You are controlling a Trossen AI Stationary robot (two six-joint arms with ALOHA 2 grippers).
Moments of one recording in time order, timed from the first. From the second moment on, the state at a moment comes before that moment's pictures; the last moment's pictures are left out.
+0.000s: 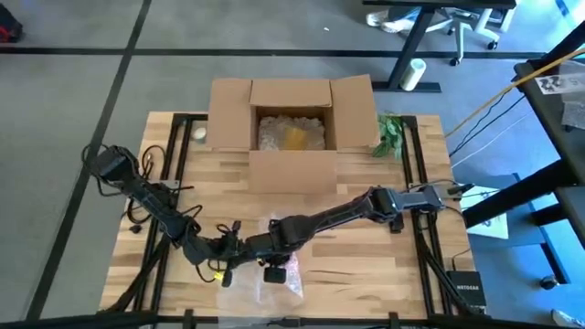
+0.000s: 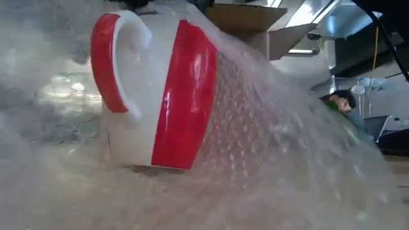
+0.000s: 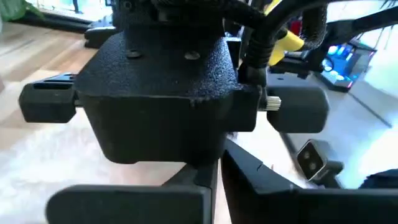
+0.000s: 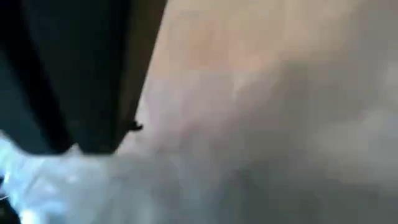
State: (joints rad) left arm -0.73 1.51 0.53 0.72 -0.63 -0.35; right arm 0.33 2.50 2.35 -1.09 -0.08 0.39
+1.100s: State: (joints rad) left arm -1.13 1.03 0.56 -0.54 -0.78 -1.21; right arm 0.37 2.42 2.35 -1.12 0.02 0.39
